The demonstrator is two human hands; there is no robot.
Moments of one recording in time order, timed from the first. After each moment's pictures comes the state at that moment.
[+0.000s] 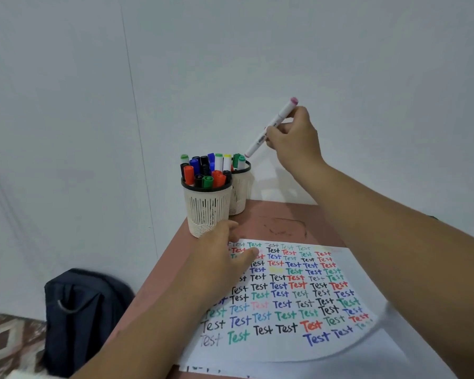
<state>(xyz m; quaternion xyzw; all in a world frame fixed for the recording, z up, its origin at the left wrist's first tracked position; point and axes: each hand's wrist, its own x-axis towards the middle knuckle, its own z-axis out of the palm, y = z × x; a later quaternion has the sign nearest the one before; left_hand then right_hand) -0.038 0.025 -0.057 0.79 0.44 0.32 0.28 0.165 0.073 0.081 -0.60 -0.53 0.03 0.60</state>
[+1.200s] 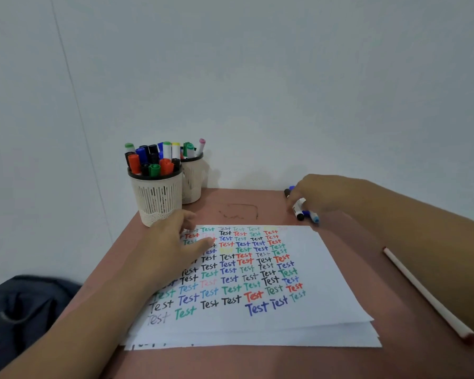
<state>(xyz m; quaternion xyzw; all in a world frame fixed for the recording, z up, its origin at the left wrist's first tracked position) -0.035 0.035 -0.065 0.82 0.43 0.30 0.25 0.284 -0.041 0.033 -0.80 -0.59 0.04 -0.09</state>
